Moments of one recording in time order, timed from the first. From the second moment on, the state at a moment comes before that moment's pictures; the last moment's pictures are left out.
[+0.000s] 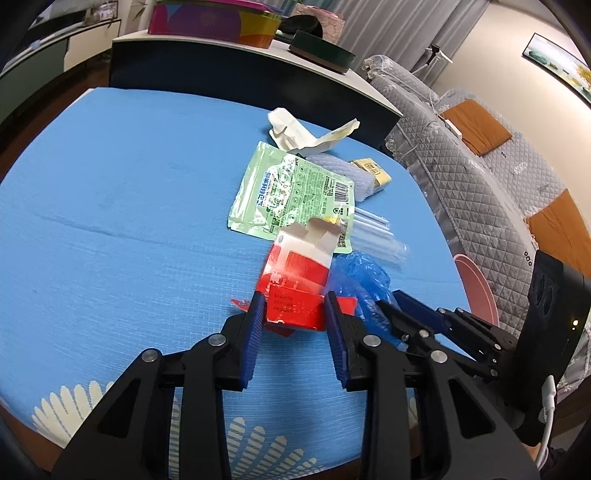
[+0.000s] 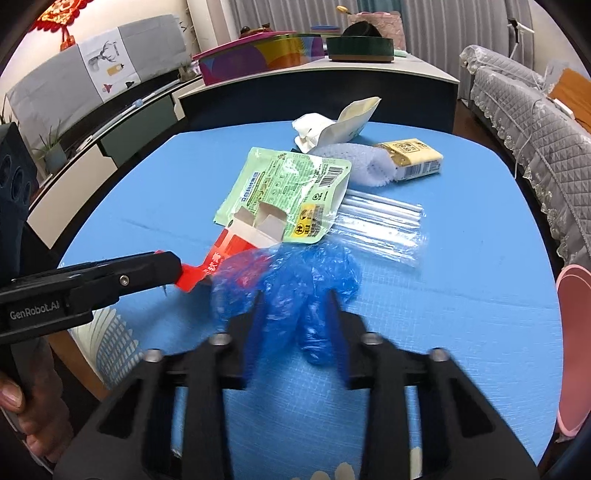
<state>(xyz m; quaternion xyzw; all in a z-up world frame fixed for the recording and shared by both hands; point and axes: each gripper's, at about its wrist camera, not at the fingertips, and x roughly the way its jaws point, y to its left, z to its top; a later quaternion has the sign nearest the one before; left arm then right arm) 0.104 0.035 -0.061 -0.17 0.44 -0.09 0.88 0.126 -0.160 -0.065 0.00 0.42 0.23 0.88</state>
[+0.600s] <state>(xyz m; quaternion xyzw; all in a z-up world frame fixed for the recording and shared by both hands) 0.095 0.021 -0.023 -0.11 0.37 -0.06 0.92 0.107 -0.189 -0.023 0.02 0.36 0.20 0.91</state>
